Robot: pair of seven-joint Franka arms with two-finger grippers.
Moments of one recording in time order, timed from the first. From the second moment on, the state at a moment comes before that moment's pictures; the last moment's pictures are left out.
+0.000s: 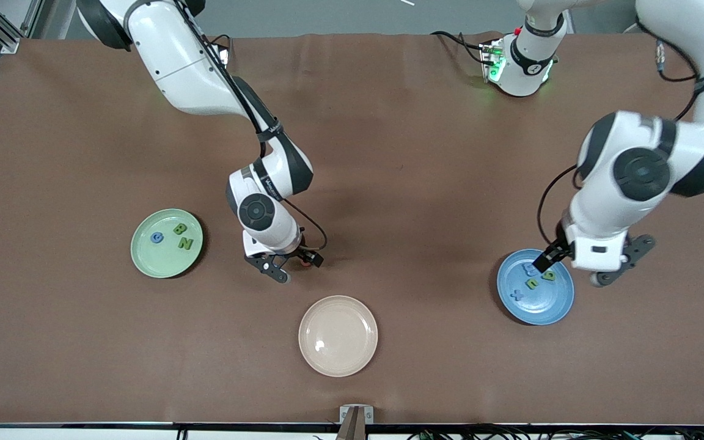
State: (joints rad) left arm 0.17 0.33 -0.44 -1.61 0.29 1.90 -0.91; right arm 0.58 0.78 -0.02 -1.58 0.13 2.39 1.04
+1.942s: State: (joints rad) left arm 0.15 0.04 -0.25 -1.48 0.06 1.53 -0.12; right arm 0.34 0.70 -0.05 -1.47 0.06 1.99 0.63
